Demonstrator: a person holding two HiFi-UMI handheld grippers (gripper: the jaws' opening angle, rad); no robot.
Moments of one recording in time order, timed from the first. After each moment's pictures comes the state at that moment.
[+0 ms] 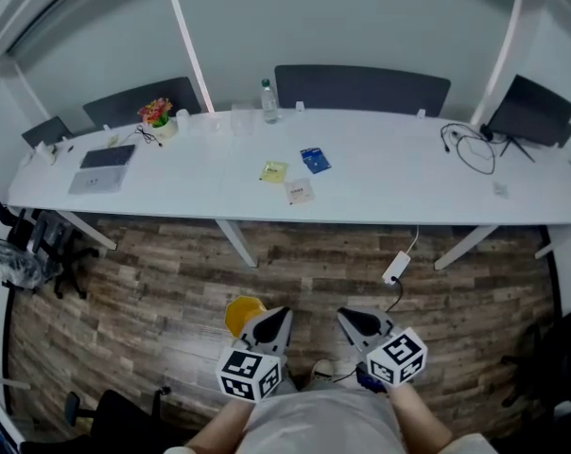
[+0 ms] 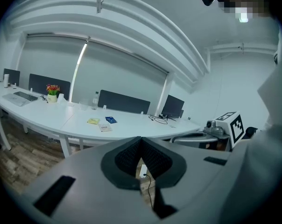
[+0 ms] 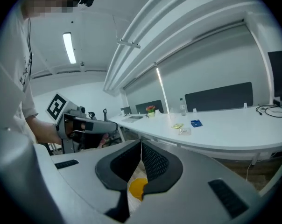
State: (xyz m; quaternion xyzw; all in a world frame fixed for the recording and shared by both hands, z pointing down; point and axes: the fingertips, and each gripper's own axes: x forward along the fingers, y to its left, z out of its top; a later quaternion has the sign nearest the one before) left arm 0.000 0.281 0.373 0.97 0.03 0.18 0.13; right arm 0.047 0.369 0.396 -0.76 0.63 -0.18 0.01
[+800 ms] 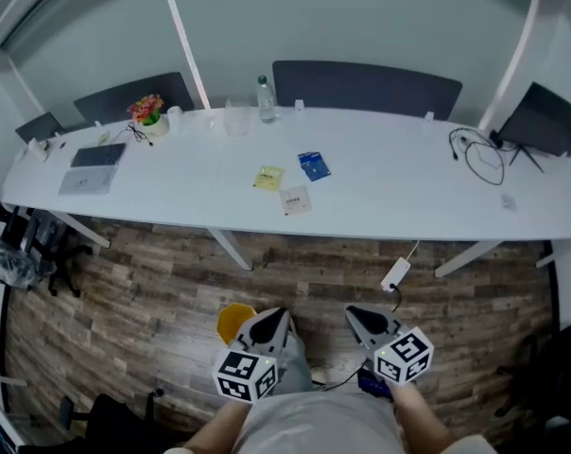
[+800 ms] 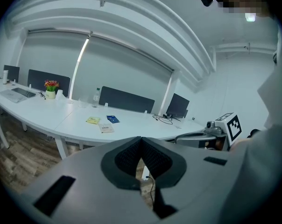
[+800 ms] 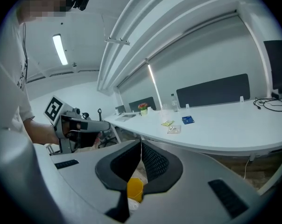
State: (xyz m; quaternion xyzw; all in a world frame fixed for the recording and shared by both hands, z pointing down) left arm 0.064 0.253 0.398 0.97 0.02 0.19 0.15; right arm 0.131 0.361 0.427 -0.76 0.61 -0.21 0.01
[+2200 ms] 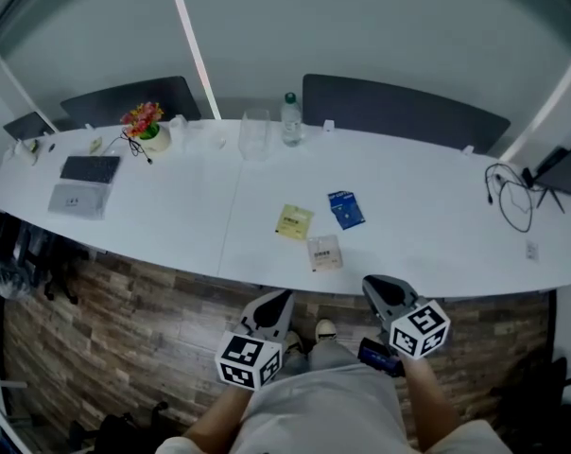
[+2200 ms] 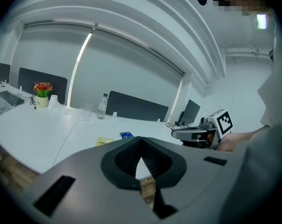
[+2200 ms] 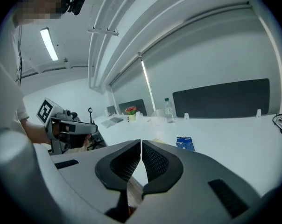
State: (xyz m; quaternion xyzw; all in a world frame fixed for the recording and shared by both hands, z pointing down) left arm 0.231 0.068 0.386 0.97 0.02 0.18 0.15; right arm 0.337 0.180 0.409 -0.77 0.60 -0.21 -0.01
